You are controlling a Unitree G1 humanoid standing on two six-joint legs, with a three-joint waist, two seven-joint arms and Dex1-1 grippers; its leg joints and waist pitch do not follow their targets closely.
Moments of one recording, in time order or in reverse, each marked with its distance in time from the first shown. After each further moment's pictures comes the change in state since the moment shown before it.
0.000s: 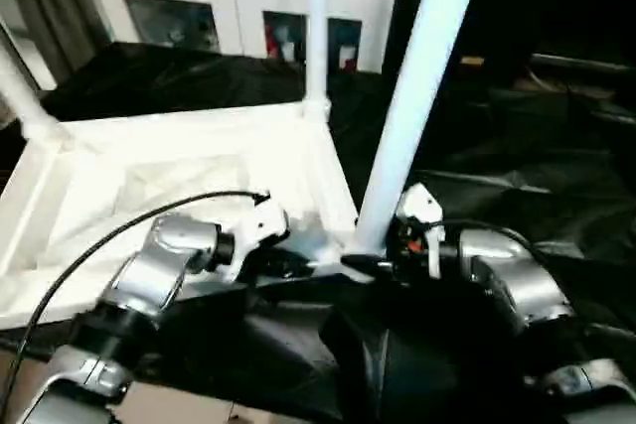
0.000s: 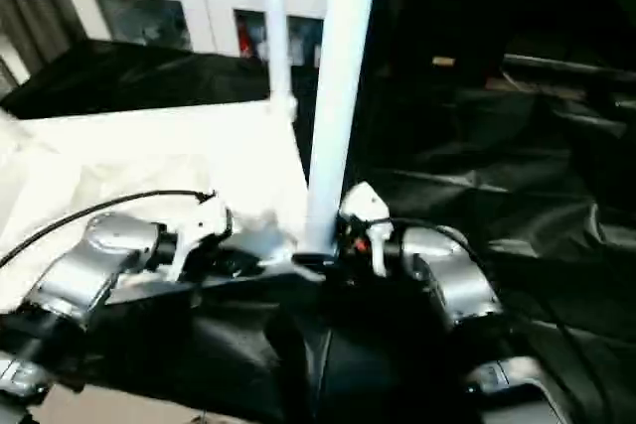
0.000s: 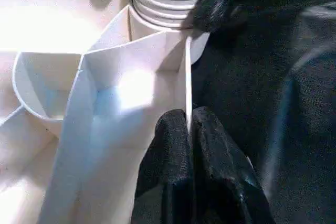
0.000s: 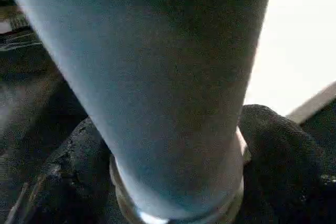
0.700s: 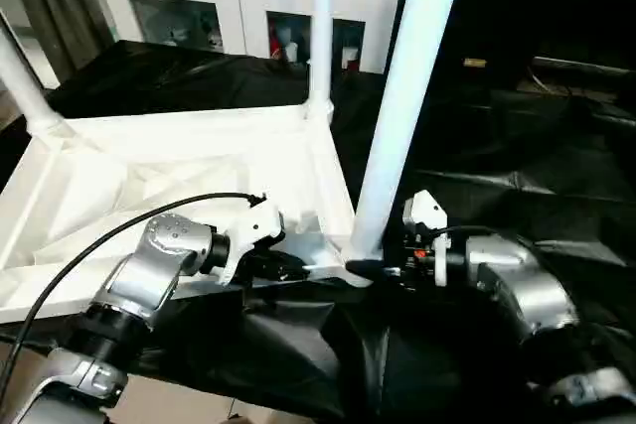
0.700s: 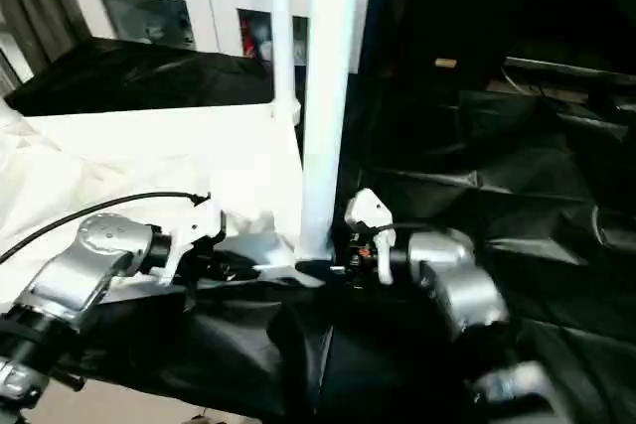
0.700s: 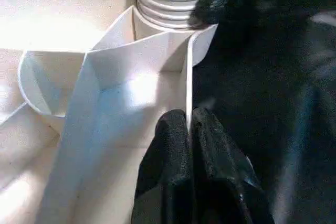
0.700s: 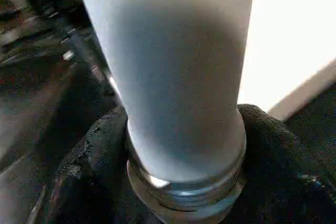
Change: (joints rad) left arm -0.014 -0.036 0.006 0.034 0.012 0.005 0.085; right arm 0.062 0.054 -0.048 -0.027 0.023 0.022 -0.117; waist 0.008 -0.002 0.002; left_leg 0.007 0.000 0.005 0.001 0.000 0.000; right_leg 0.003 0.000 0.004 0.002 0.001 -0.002
